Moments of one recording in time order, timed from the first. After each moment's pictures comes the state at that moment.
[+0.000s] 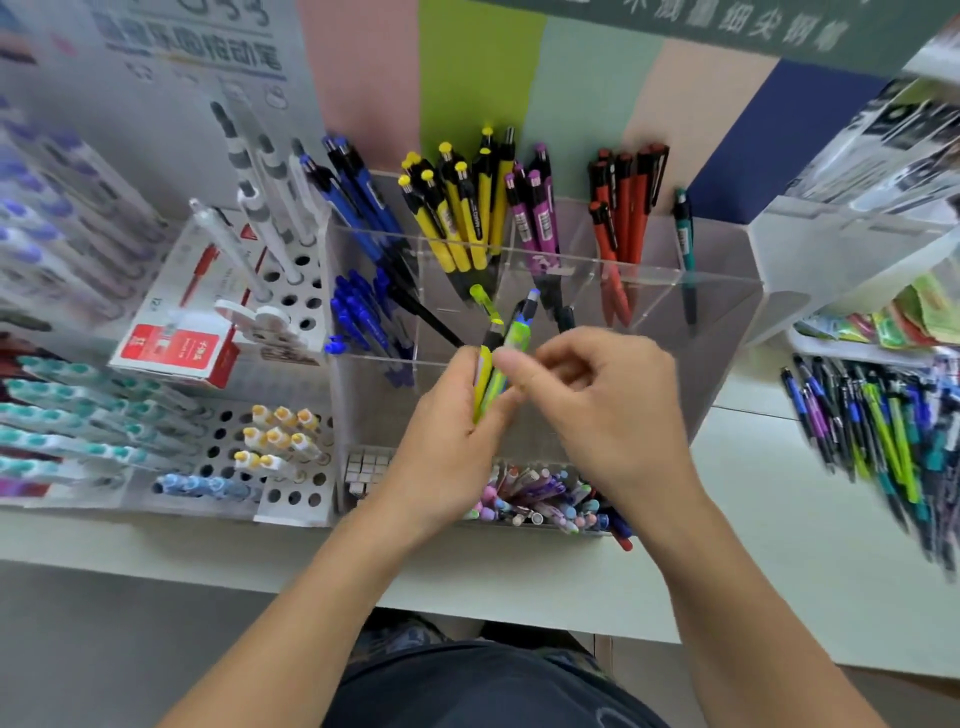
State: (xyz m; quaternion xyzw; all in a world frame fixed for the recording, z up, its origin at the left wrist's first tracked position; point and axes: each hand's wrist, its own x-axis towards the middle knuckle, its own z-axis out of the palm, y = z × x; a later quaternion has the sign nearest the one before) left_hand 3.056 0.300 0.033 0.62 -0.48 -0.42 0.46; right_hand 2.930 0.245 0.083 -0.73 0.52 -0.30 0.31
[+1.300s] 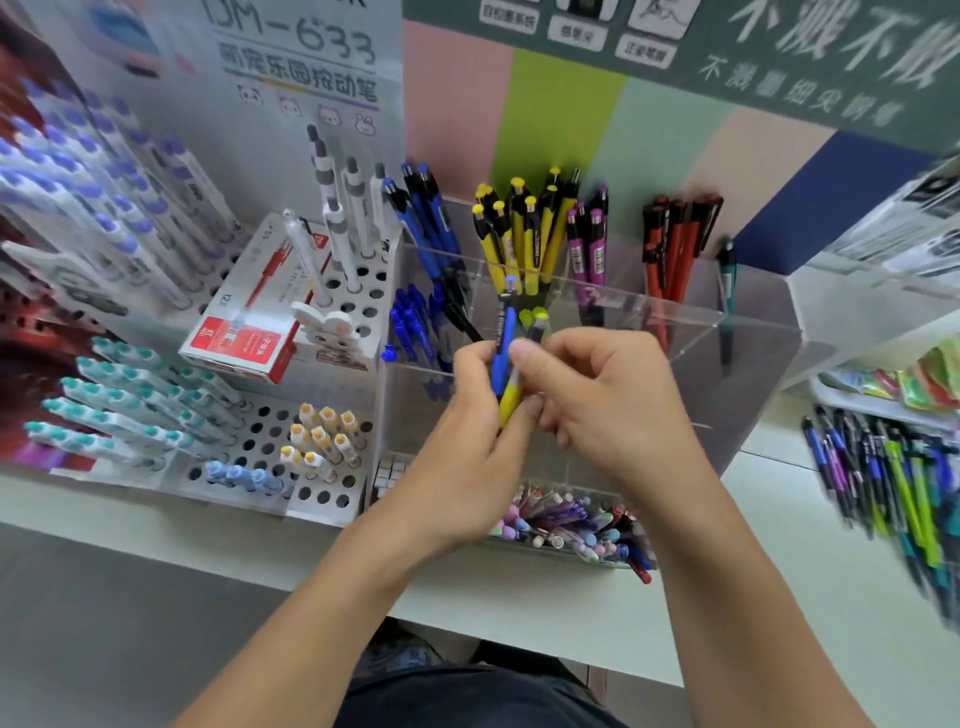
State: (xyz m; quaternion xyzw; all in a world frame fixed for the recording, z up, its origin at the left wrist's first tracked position) left_hand 3.073 0.317 0.068 0.59 -0.48 -0.43 0.49; right_hand 2.963 0.240 0.103 -0.71 0.47 -0.27 0.44
